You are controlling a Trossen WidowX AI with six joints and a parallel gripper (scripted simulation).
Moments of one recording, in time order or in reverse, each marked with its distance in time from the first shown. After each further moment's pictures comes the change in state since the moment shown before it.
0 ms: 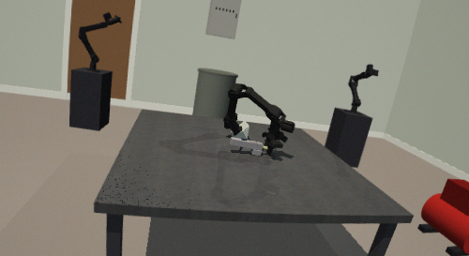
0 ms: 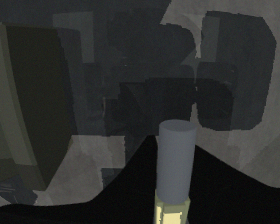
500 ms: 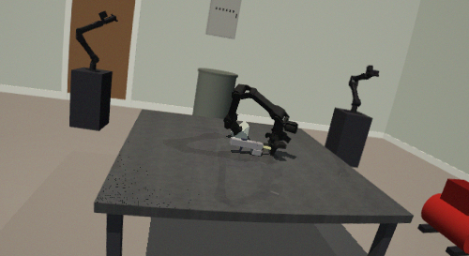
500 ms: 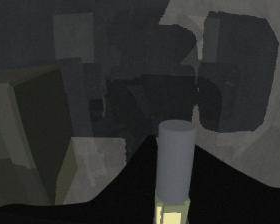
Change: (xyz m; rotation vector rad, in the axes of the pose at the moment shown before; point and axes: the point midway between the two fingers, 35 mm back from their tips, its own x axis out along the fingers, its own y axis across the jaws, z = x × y) arm 0.001 0.000 0.020 0.000 -0.001 0.000
